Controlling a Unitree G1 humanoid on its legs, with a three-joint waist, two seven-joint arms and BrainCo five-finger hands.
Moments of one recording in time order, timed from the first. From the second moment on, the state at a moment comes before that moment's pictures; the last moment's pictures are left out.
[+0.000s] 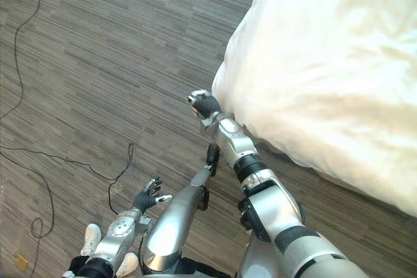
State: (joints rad) left arm -0.08 0.11 -0.17 0.65 -0.14 -0.11 -0.04; right arm -0.86 -0.10 0.21 0.92 0.53 0.01 0.07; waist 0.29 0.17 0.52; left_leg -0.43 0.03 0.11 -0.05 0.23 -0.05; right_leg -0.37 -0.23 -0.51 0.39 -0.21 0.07
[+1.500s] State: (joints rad) left arm 0.03 0.11 -0.12 0.82 -0.27 0.16 0.05; right arm -0.48 -0.14 0.28 0.06 0.86 -0.06 0.33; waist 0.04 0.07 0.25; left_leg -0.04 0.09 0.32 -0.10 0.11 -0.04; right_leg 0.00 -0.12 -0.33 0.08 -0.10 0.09
